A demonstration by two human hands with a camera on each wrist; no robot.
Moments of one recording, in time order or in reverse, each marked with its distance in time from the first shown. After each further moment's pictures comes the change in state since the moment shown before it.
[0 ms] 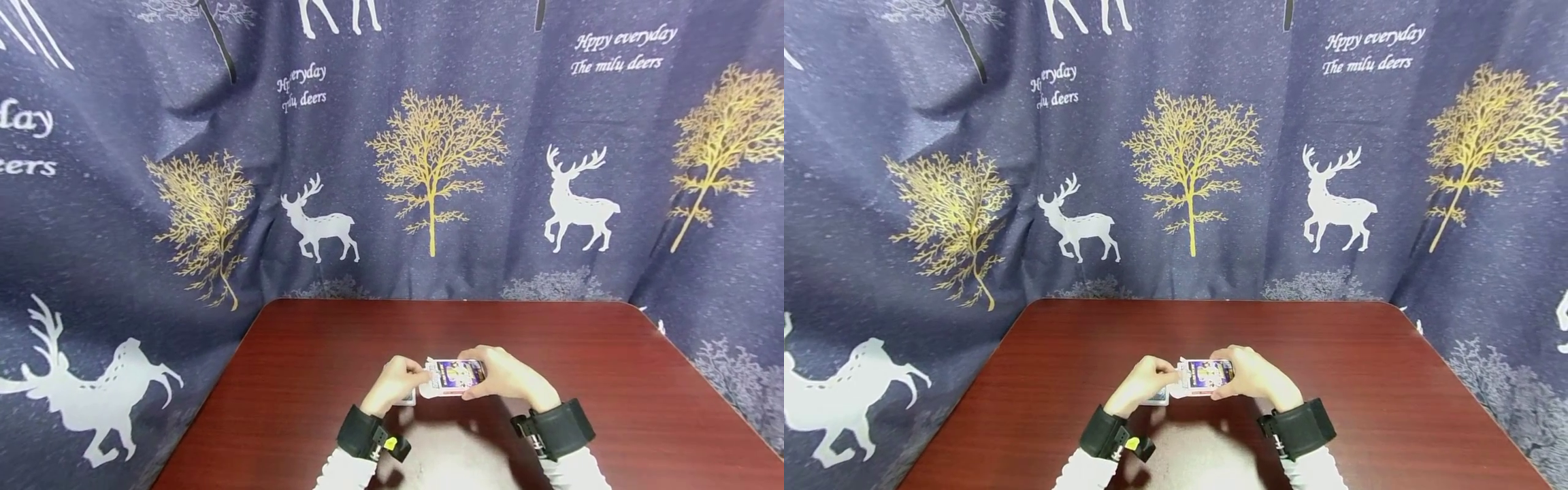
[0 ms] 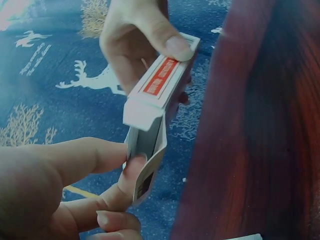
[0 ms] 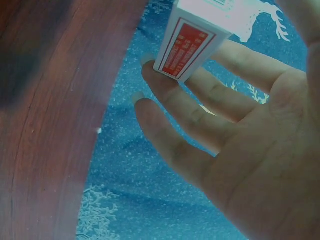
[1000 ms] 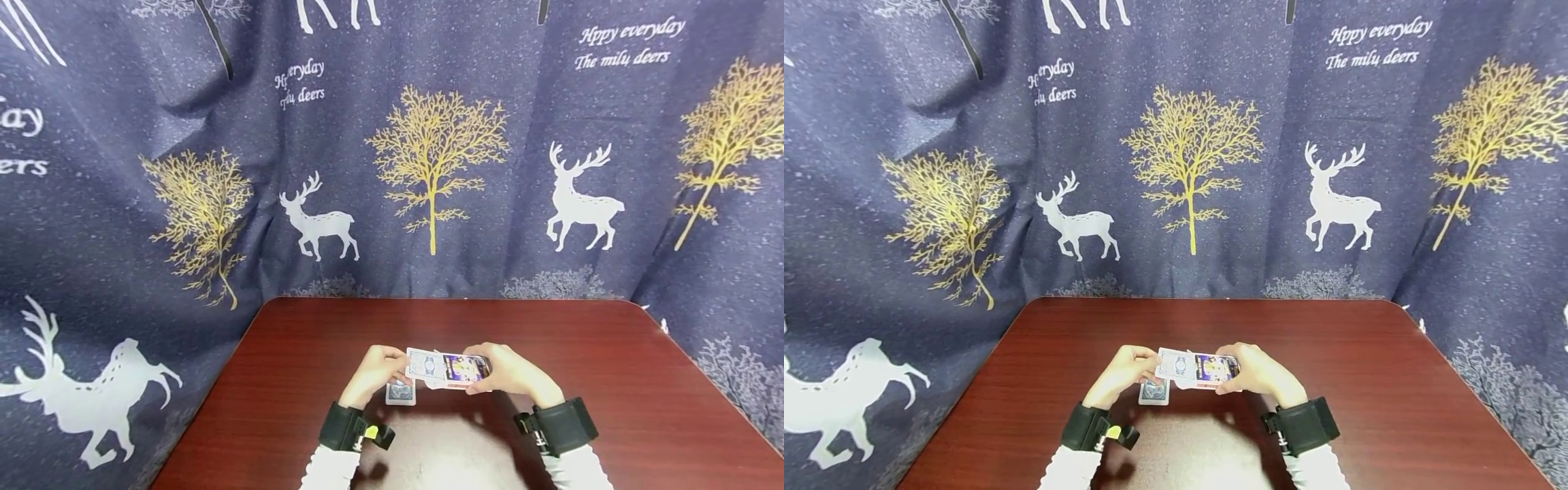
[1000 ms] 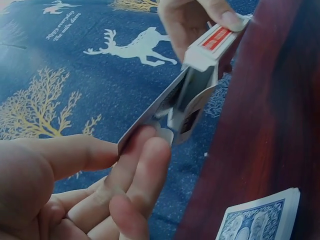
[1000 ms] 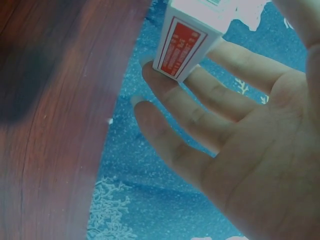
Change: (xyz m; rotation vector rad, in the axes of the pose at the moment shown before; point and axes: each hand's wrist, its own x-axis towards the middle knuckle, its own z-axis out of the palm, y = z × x) left_hand 0.007 -0.014 -0.033 -0.242 -0.037 -0.024; right_hand 0.002 0.019 0.002 0.029 -0.009 0.050
